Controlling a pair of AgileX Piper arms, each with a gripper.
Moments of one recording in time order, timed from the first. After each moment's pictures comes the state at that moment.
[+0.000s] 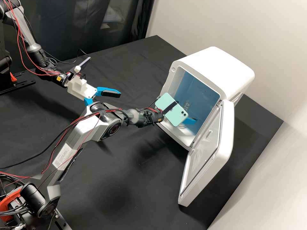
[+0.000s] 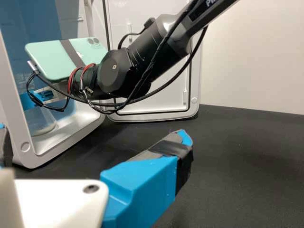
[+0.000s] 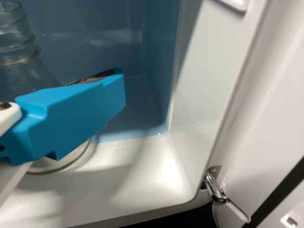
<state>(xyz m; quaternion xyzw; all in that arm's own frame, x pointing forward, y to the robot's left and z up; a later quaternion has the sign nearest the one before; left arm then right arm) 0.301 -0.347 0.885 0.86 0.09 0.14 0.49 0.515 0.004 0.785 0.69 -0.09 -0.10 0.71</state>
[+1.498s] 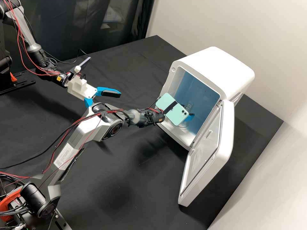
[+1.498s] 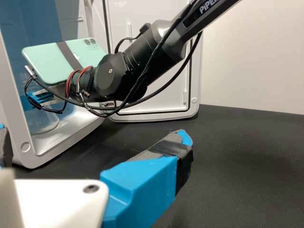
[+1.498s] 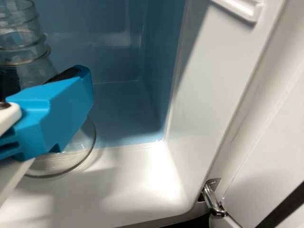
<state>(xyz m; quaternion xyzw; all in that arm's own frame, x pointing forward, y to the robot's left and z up) 0.301 -0.347 0.885 0.86 0.09 0.14 0.49 0.521 0.000 0.782 0.68 -0.10 -0.10 0.72</state>
